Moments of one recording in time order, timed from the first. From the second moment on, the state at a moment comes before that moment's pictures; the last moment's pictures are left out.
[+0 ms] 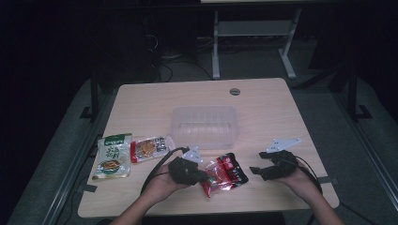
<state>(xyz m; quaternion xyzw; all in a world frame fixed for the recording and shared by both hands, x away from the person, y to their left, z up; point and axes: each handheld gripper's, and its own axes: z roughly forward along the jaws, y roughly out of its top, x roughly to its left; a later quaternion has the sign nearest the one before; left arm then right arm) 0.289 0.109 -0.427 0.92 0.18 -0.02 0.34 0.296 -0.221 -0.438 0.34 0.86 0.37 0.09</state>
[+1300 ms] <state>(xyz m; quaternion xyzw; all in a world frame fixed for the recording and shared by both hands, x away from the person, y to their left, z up) 0.294 0.099 -0.447 0.94 0.18 0.00 0.30 0.296 -0.219 -0.435 0.34 0.85 0.40 0.07</state>
